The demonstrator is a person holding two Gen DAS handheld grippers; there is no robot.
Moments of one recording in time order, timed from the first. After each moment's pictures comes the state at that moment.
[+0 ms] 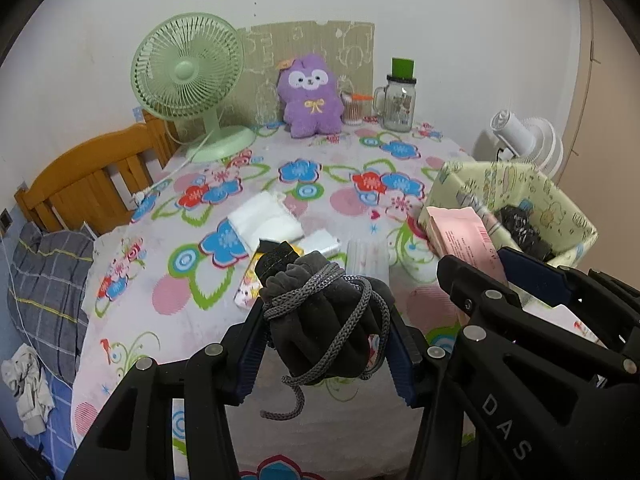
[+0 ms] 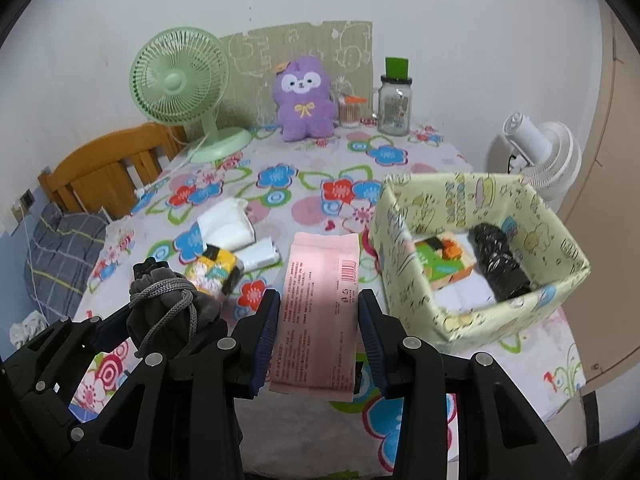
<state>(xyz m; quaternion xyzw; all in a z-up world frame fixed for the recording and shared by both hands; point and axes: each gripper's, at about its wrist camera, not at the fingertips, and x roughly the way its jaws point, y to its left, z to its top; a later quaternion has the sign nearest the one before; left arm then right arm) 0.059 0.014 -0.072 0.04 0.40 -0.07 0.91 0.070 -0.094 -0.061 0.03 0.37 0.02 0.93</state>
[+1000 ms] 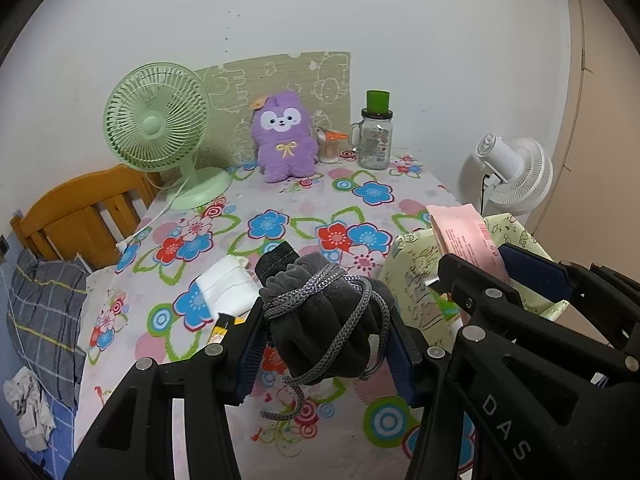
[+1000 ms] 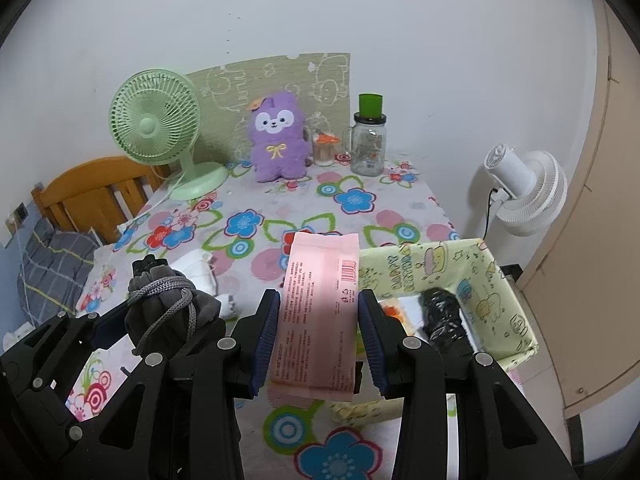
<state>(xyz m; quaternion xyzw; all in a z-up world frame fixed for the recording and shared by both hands) 0.088 -0.042 -0.020 0.05 0.37 -0.07 0.93 0.101 -0.151 -0.015 0.02 0.35 0.01 0.94</state>
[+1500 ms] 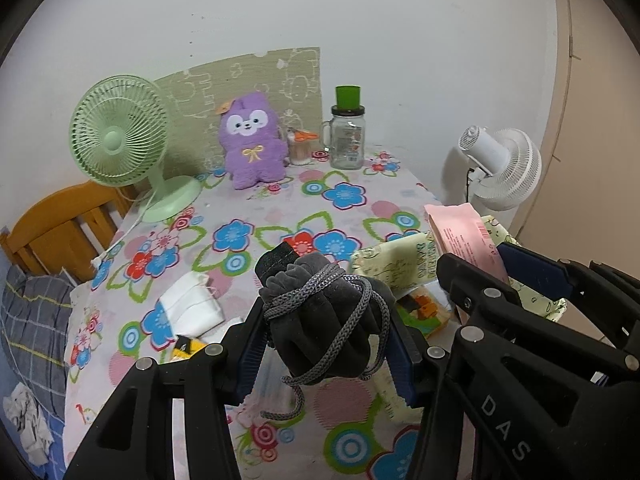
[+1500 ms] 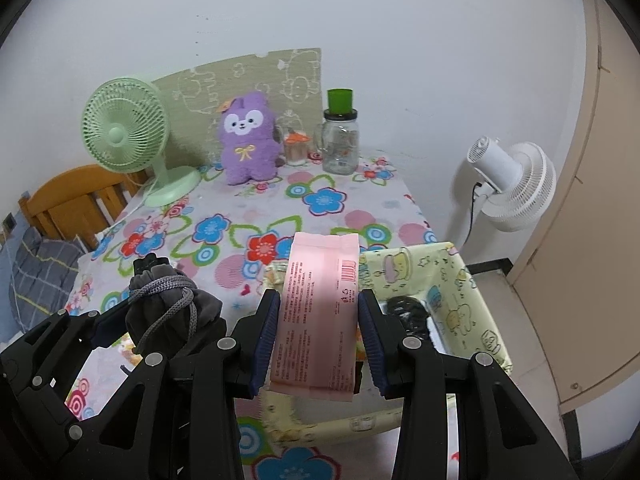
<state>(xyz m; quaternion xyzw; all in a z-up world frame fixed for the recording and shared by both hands) 0.111 -0.087 -0.023 0.06 0.37 -0.10 0.92 0.119 -0.197 -0.021 0.03 0.35 -0.01 0.93</state>
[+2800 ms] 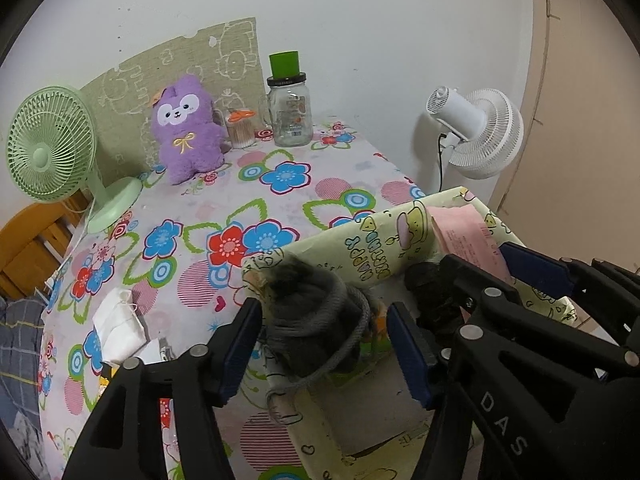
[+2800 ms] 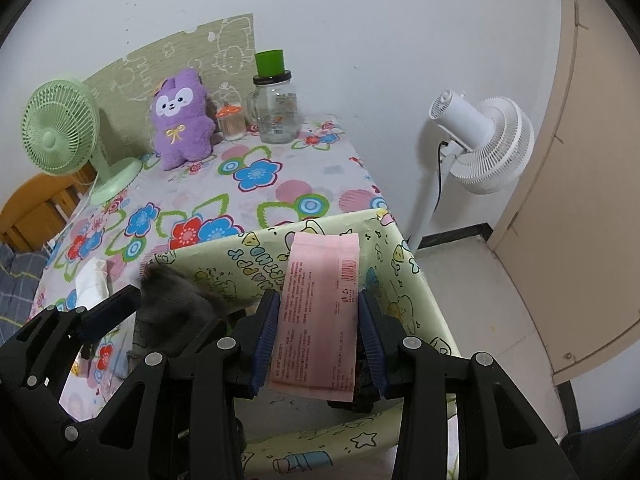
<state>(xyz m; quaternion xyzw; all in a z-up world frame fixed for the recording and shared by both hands) 0.155 -0.168 -0.066 0.10 0.41 -0.14 0.90 0.152 -0.270 -0.067 0.06 0.40 -0.06 0.91</state>
